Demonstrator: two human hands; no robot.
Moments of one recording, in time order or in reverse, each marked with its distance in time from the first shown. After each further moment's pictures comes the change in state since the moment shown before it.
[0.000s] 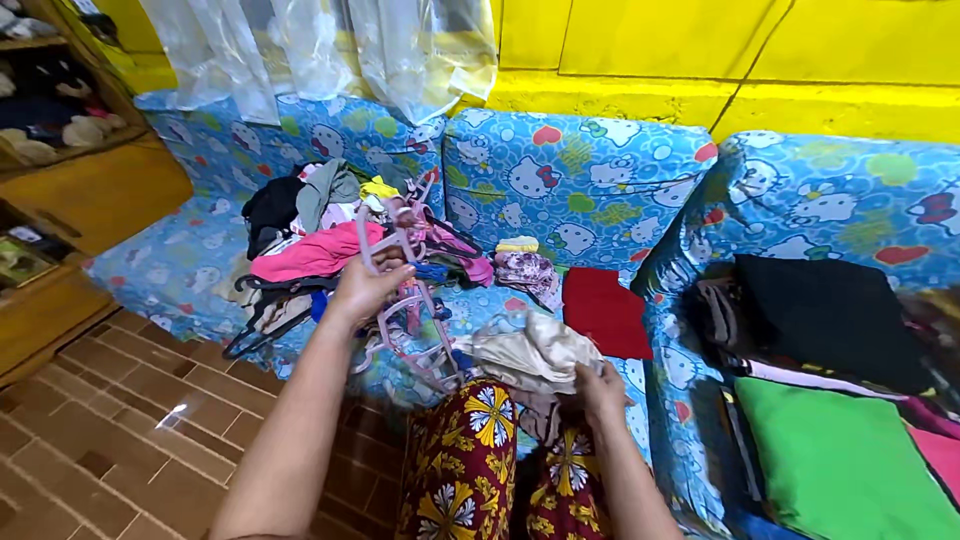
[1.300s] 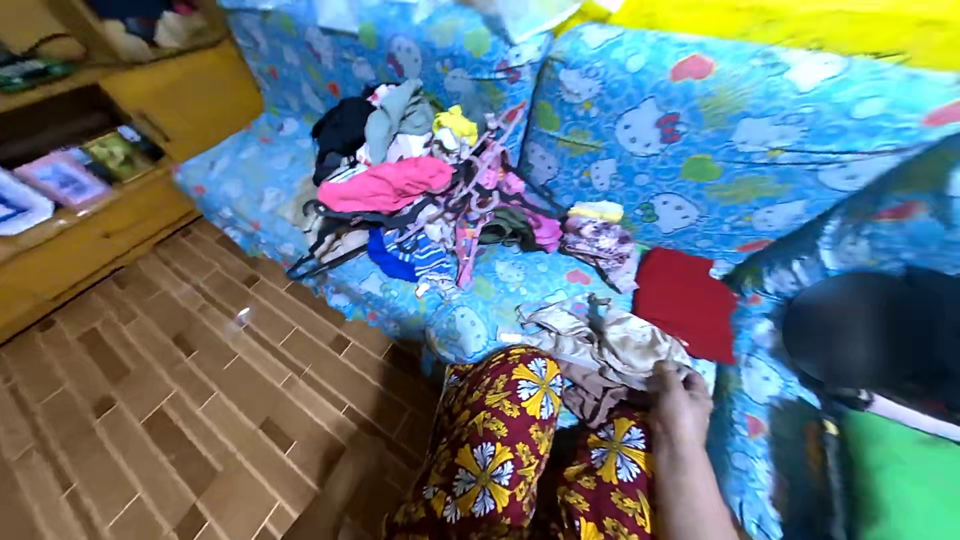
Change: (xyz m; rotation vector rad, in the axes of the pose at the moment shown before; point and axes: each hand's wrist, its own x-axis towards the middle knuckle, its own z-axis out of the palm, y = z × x) left_hand -0.262 -0.303 -0.024 0.802 -0.862 -0.818; right_hand 0.001 0.018 -0.010 0.073 0.094 -0.045
